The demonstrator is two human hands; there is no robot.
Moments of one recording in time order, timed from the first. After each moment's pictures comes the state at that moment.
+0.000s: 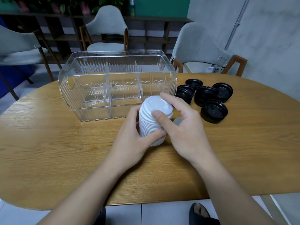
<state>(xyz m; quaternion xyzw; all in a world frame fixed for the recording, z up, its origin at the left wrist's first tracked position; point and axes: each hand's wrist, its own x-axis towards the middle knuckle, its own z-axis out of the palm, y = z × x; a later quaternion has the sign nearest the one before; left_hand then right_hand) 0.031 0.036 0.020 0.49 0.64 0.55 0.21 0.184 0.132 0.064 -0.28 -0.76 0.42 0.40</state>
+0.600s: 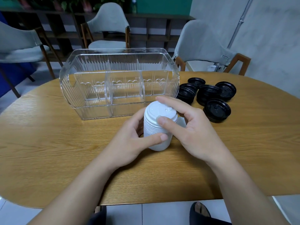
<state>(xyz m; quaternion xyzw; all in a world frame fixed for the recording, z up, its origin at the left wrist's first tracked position) 0.023 0.031 0.027 0.52 0.54 0.55 0.36 0.201 0.146 0.070 -0.21 -0.82 0.44 0.30</state>
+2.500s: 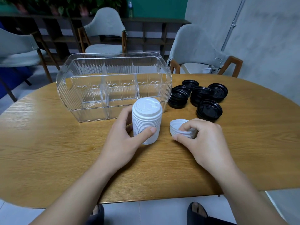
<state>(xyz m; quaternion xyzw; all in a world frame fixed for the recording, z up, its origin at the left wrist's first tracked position) 0.029 0.027 0.024 0.47 0.64 0.58 0.21 0.248 0.152 0.041 -0.41 -0.83 0.23 0.31</state>
